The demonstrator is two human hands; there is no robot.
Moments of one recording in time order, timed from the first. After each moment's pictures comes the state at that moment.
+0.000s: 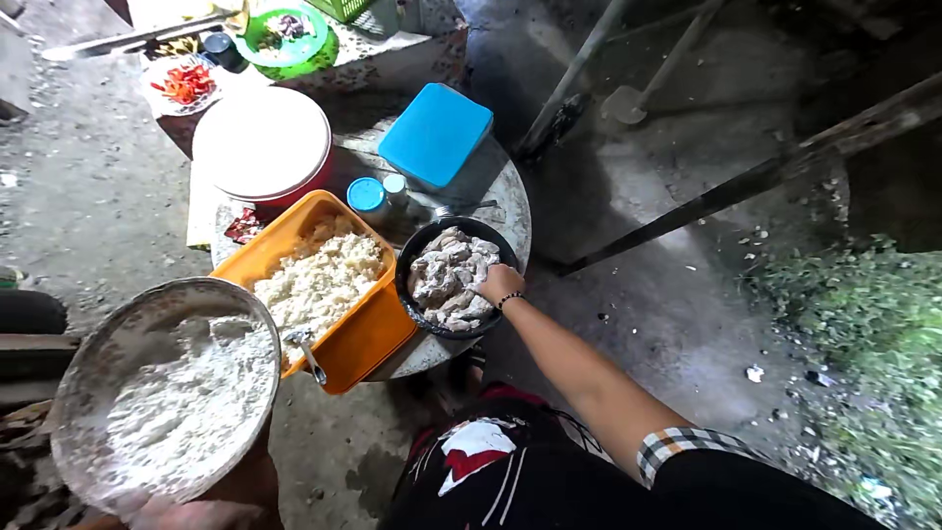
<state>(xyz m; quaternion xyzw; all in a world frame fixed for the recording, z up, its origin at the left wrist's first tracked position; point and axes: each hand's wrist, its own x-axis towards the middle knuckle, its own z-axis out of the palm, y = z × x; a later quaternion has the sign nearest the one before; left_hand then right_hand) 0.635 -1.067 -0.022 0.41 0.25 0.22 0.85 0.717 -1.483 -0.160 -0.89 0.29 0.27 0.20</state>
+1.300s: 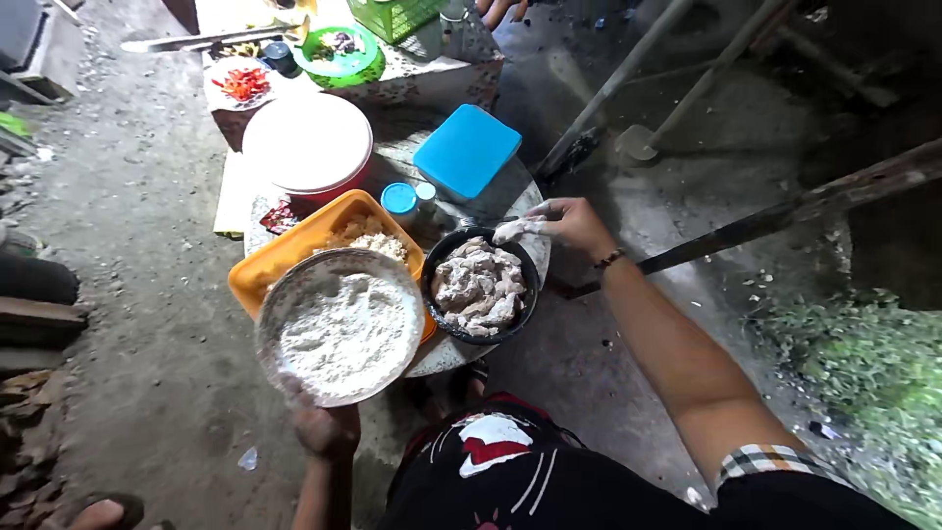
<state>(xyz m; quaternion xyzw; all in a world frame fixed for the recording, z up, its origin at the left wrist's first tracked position) 0.636 -1.112 -0.059 0.50 0.17 0.06 0.85 0.755 -1.547 -0.018 -0.86 0.08 -0.01 0.51</state>
